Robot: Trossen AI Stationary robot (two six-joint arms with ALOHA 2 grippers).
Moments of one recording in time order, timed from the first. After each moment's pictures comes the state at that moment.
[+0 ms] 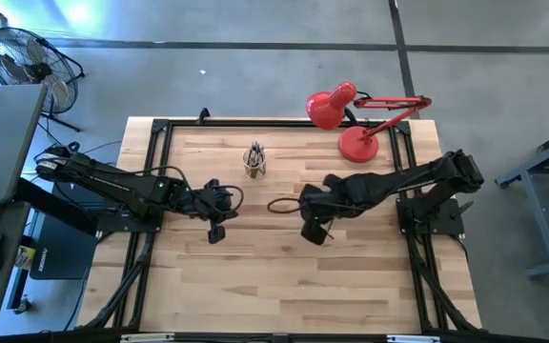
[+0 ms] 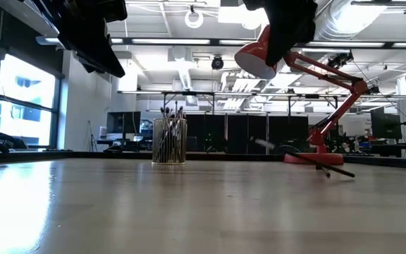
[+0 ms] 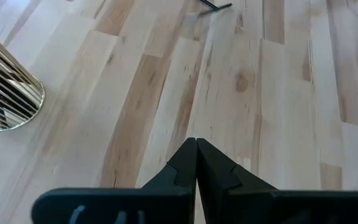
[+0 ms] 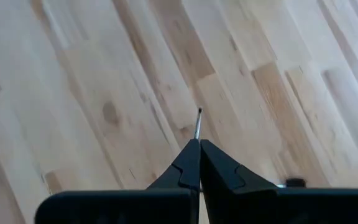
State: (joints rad) left arm -0.22 1.10 0.76 -0.40 -0.22 -0.40; right arm 0.21 1.63 1.44 -1.01 0.24 0.61
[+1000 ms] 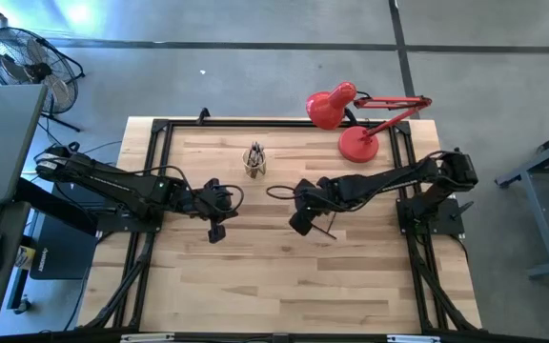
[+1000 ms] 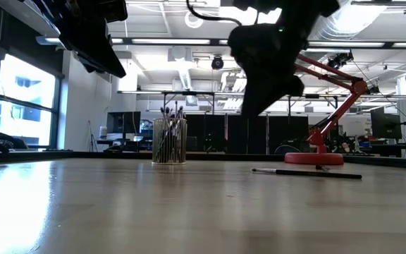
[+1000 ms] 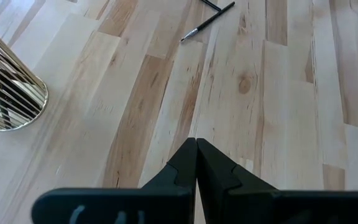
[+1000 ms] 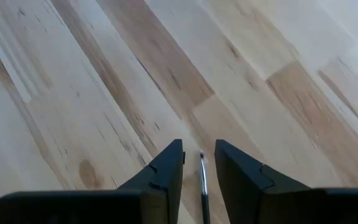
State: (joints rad) left arm -0.22 1.10 0.76 -0.40 -0.22 -0.40; right arm 0.09 1.66 1.13 -0.53 0.19 0.70
